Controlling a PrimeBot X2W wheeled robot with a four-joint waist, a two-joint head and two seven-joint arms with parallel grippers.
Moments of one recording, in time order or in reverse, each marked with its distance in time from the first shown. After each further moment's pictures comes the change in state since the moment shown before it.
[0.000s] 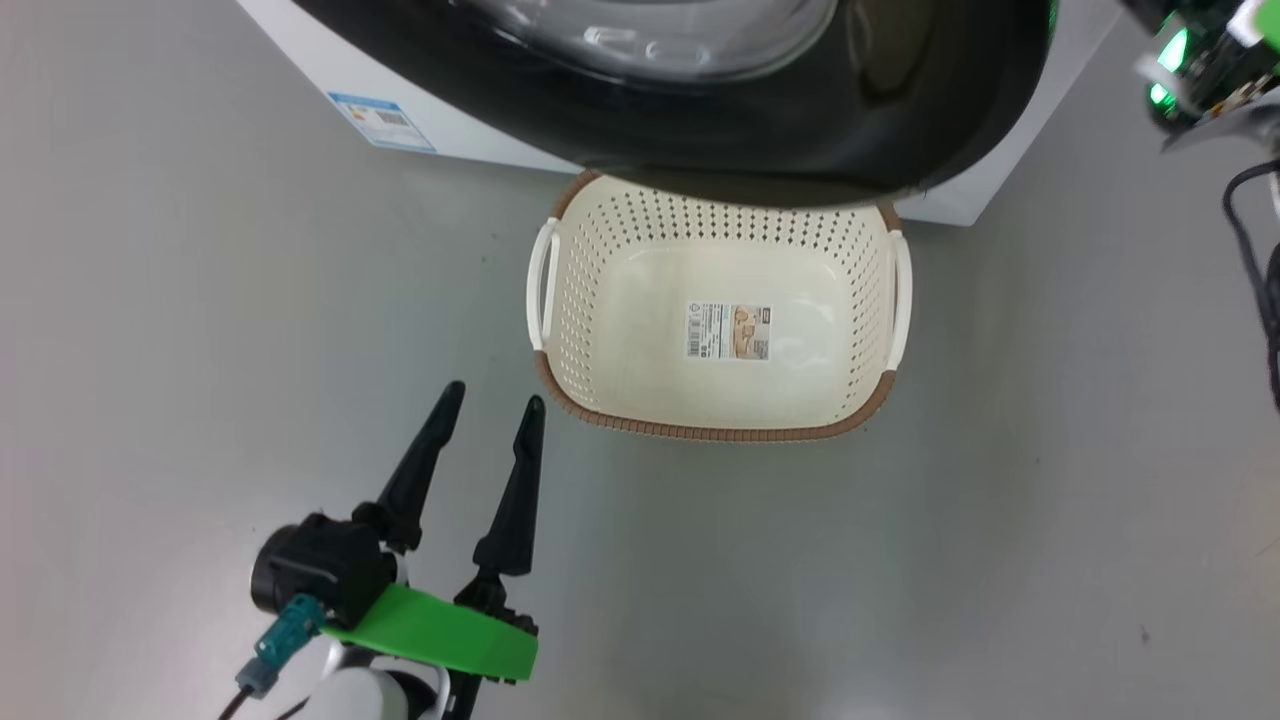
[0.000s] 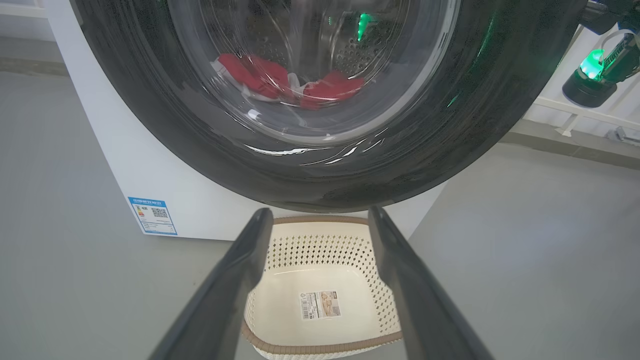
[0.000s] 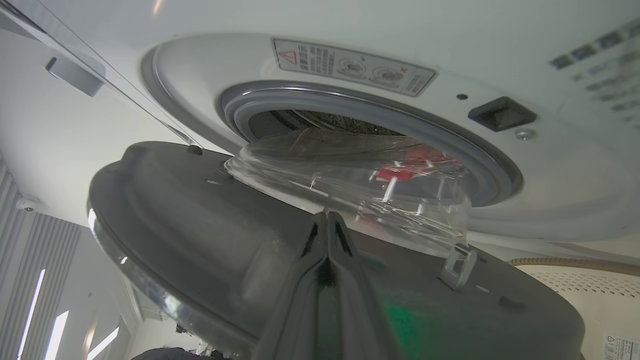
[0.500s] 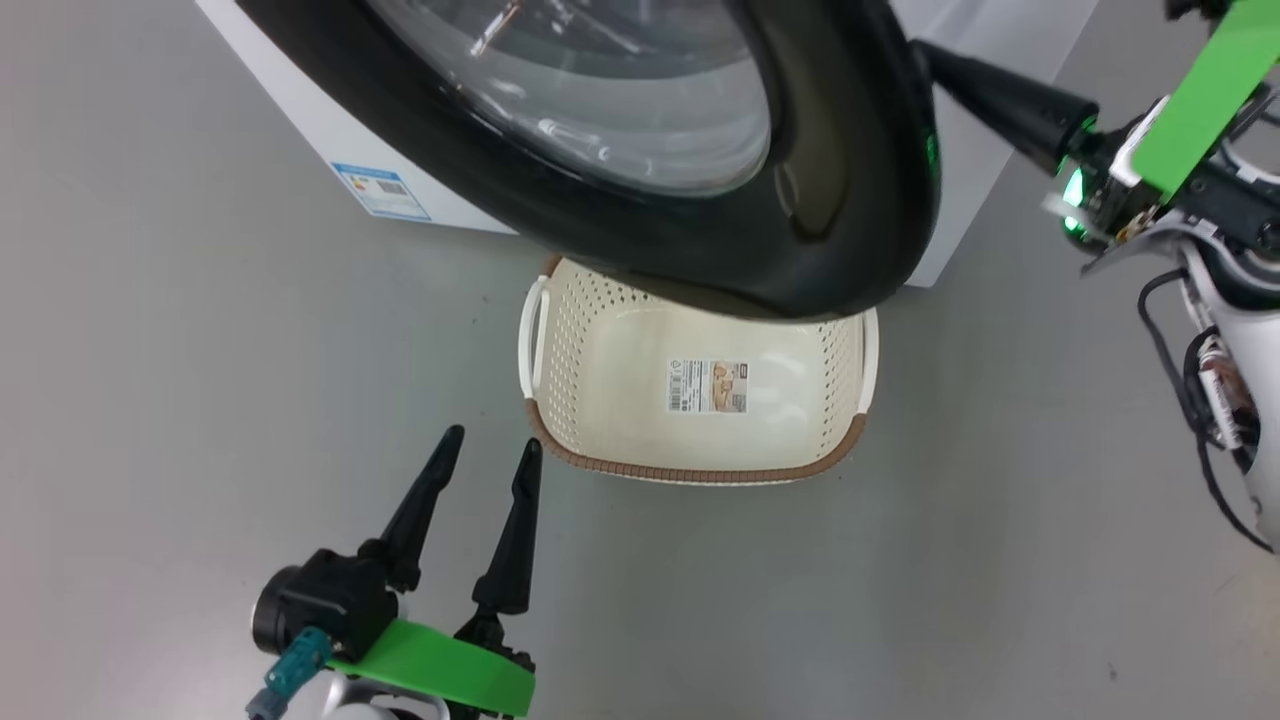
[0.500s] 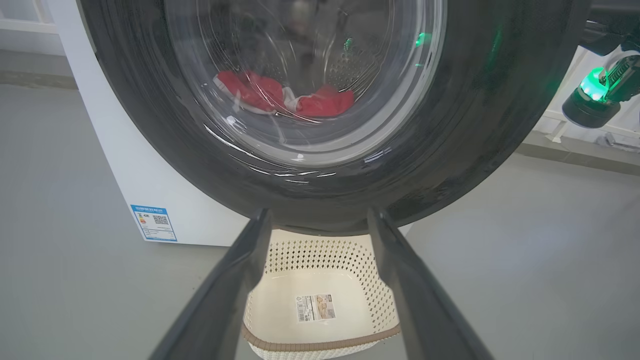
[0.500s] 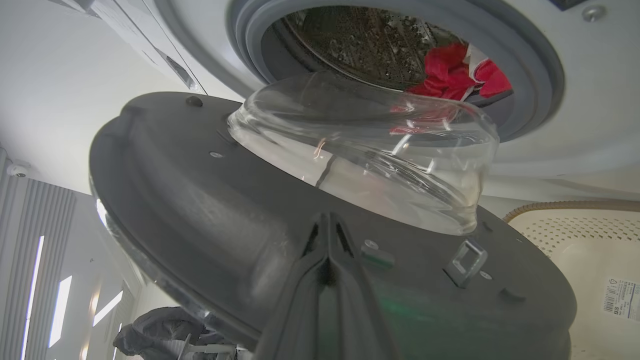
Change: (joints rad) left arm 0.061 0.001 0.007 0.014 0.015 0.000 0.000; right arm 0.137 0.043 0.017 -0.030 -0.013 -0.001 0.080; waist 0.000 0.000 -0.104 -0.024
